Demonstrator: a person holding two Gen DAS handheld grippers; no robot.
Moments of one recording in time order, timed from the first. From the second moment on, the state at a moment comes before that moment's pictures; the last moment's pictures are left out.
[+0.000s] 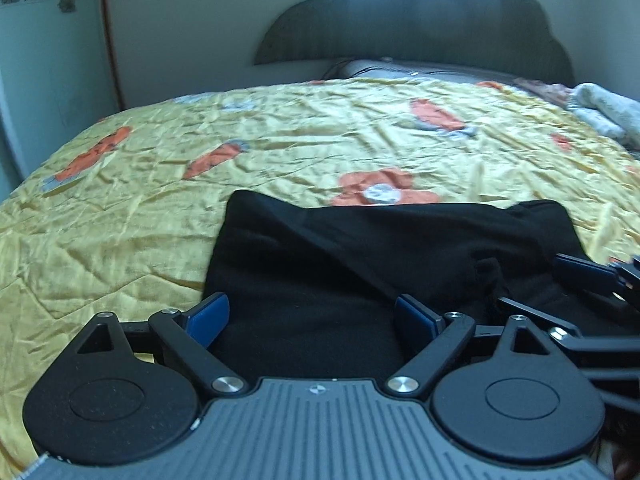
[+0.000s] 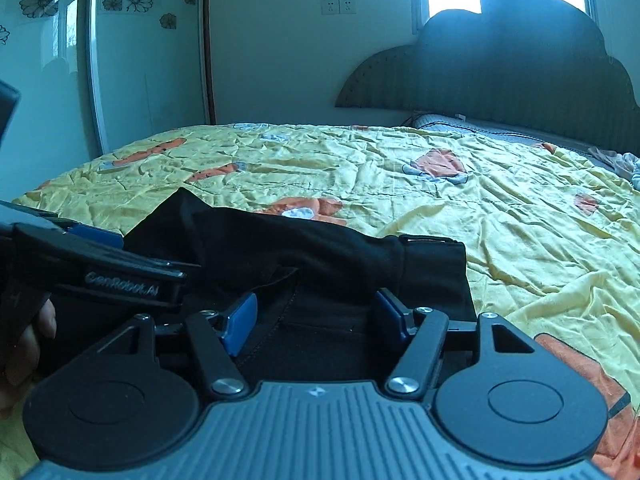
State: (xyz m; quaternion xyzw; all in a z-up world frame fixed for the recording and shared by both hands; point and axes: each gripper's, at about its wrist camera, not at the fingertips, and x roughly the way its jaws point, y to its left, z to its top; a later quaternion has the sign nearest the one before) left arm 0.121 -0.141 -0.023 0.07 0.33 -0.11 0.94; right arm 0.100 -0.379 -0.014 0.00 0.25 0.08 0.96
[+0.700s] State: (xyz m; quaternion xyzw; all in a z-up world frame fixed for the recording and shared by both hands) left arm 0.164 -0.034 -0.022 -0.12 0.45 -0.26 0.84; right arm 0.116 -0.505 -0.015 0.21 0.35 0.16 0.90
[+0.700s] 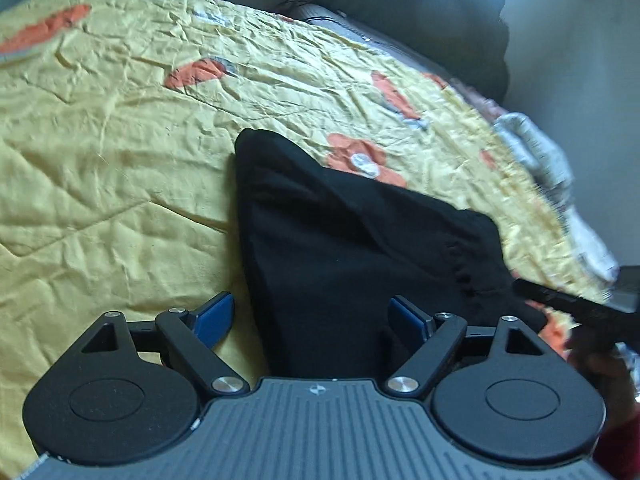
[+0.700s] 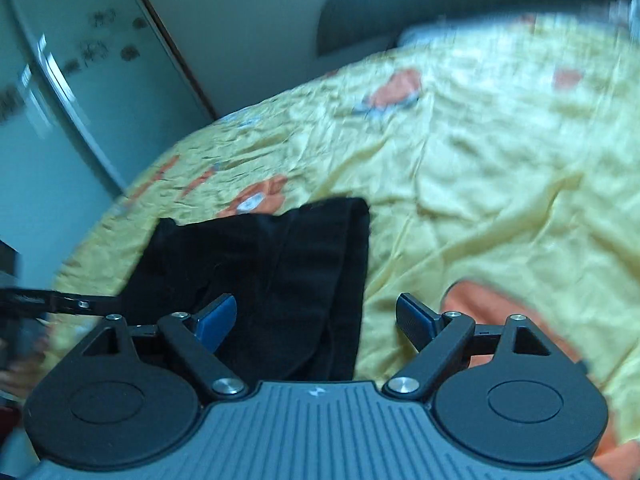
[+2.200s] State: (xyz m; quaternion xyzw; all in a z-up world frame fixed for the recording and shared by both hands) left arm 0.135 -0.056 0.018 -0.04 0.36 -0.23 0.91; right arm 0.131 -0.429 0.021 0.23 0.29 0.20 0.91
